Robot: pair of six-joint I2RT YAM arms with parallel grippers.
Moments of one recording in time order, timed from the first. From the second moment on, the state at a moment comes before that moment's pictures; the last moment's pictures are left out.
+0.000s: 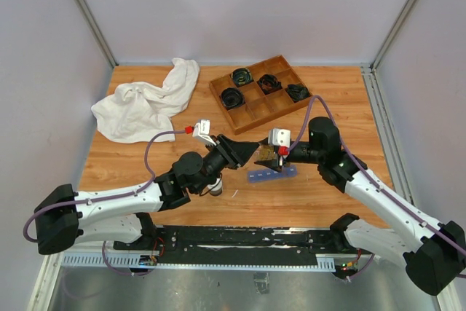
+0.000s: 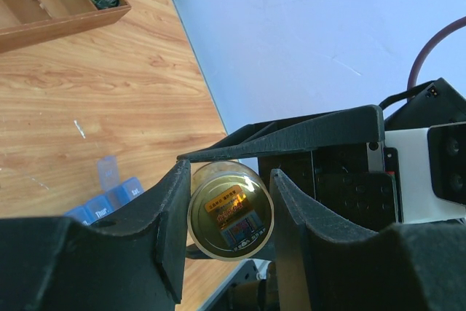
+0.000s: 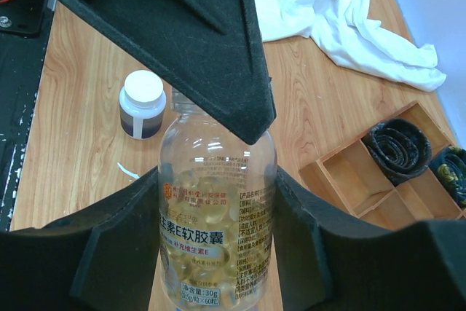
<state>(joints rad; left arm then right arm) -1.11 1.09 0.56 0.60 -0.42 -0.93 0.60 0.97 0.71 -0.07 -0.77 -0.57</state>
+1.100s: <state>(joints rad) -1.11 1.10 0.56 0.64 -0.40 -0.95 0.61 0.98 0.71 -0.07 -0.78 -0.54</state>
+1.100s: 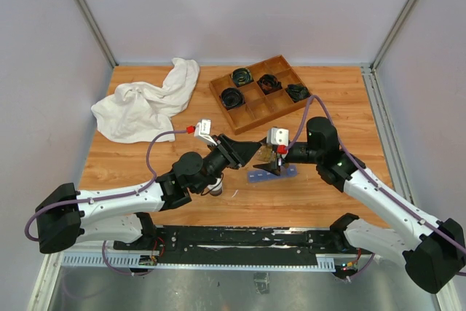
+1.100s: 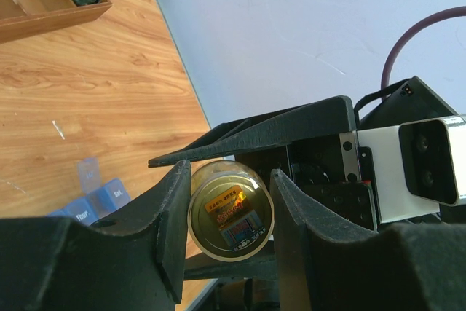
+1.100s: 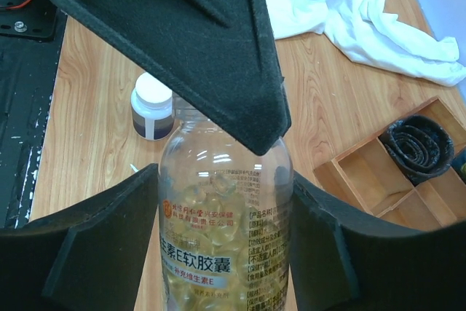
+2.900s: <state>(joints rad) -1.11 1.12 0.56 0.66 -0.41 -0.95 0.61 0.96 0.71 -0.10 -0.73 -0.51</state>
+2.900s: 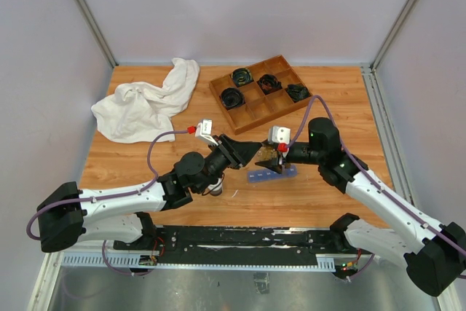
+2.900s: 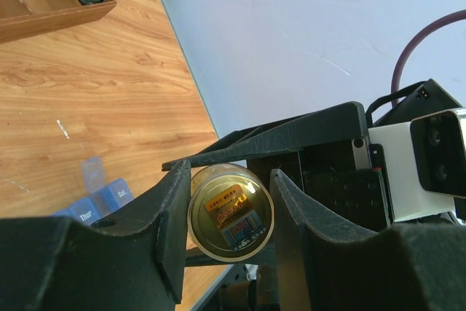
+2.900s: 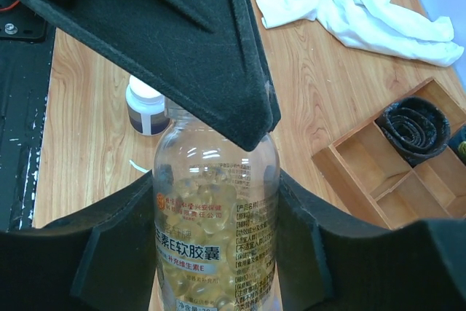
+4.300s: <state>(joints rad) -1.09 0.78 0.47 0.54 0.26 0.15 0.47 0.95 0.84 -0.53 -1.12 -0.73</state>
